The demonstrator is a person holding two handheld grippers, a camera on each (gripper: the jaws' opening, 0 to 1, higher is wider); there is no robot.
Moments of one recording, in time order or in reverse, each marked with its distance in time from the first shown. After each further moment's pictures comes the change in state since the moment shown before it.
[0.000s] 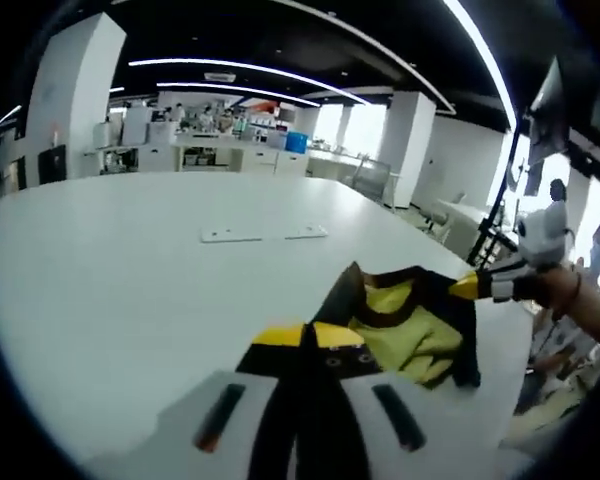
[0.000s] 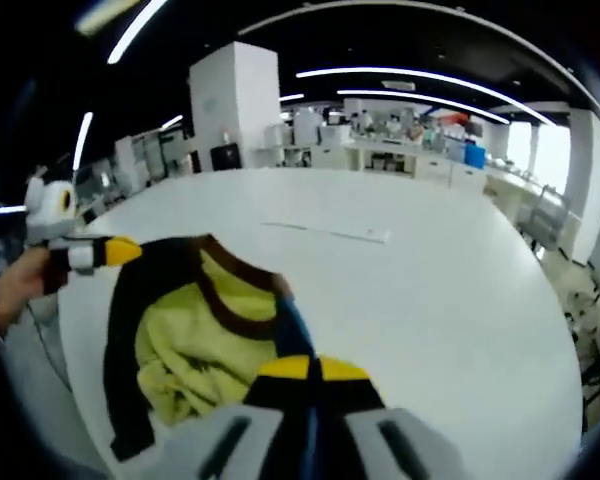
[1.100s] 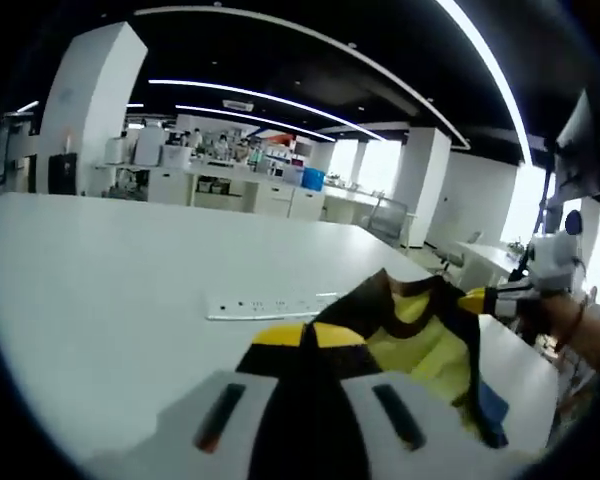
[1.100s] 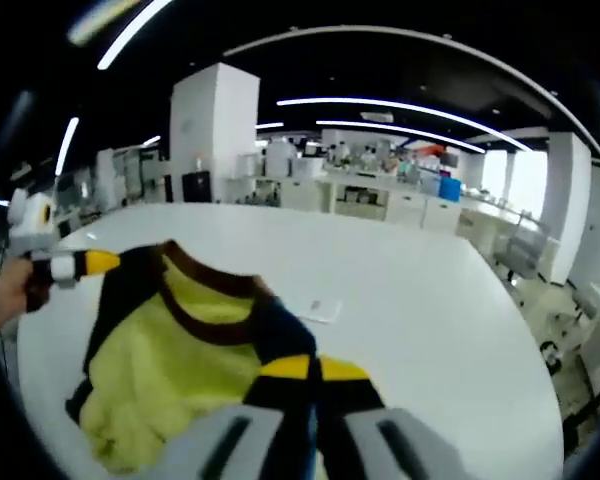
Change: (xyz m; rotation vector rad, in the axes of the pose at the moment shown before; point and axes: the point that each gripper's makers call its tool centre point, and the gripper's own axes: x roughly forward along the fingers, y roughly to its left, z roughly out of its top) left arm 0.124 0.058 0.067 -0.069 -0.115 0.072; right arm 0.097 -0.092 0.099 0.001 -0.120 -0.126
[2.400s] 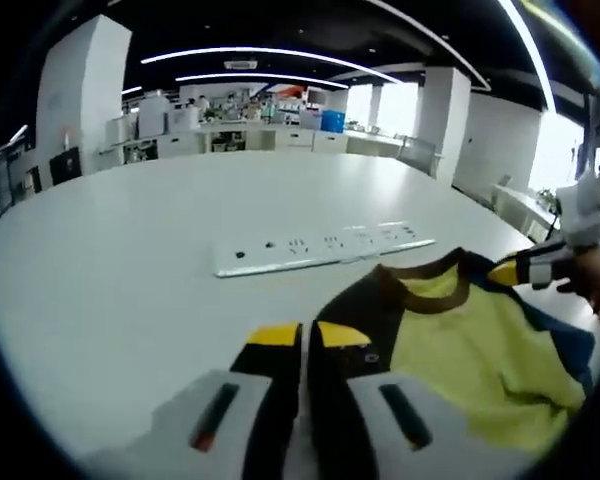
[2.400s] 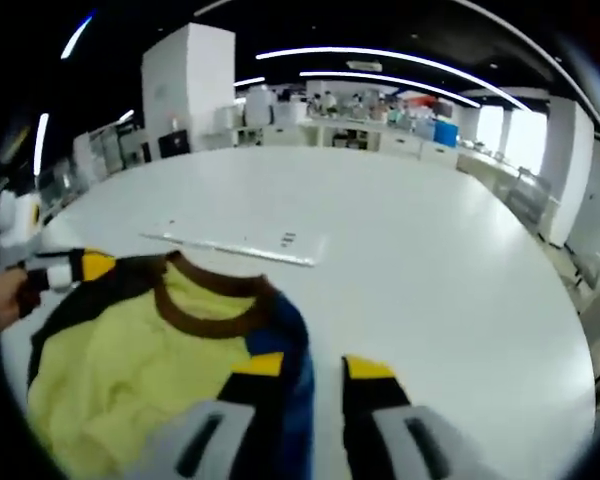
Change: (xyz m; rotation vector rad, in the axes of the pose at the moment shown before) left arm 0.089 0.055 -0.080 0.090 0.207 0.106; right arm 0.094 -0.018 -0.070 0.056 0.217 -0.027
